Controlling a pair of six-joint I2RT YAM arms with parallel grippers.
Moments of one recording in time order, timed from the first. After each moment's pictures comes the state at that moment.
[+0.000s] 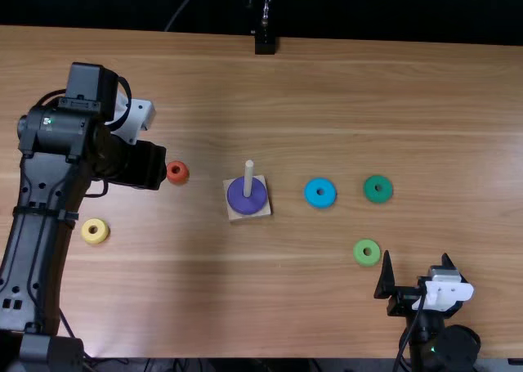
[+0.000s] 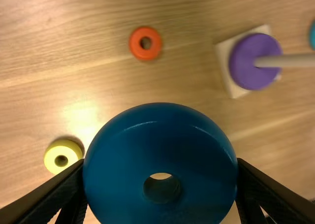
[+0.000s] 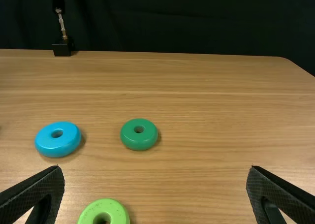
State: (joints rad) left arm -0.11 1.74 1.78 -1.33 0.19 0.04; right arm -0.06 0.01 0.08 -0.26 0.01 -0.08
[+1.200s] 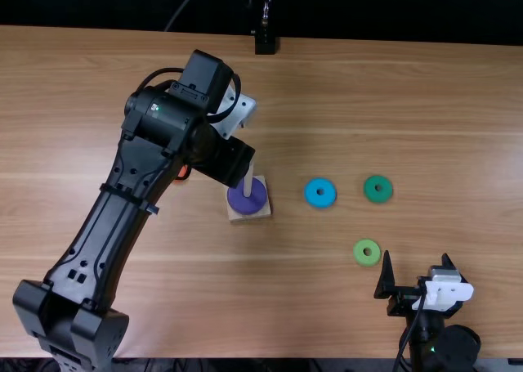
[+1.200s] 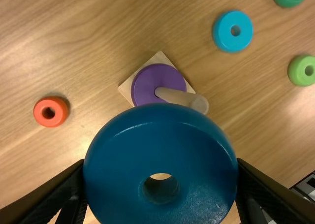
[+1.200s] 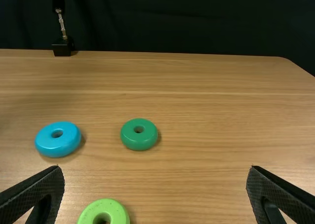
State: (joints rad) left arm -0.42 1.95 2.07 -1.35 0.19 0.04; right arm -0.06 0.01 0.08 -0.26 0.00 -0.08
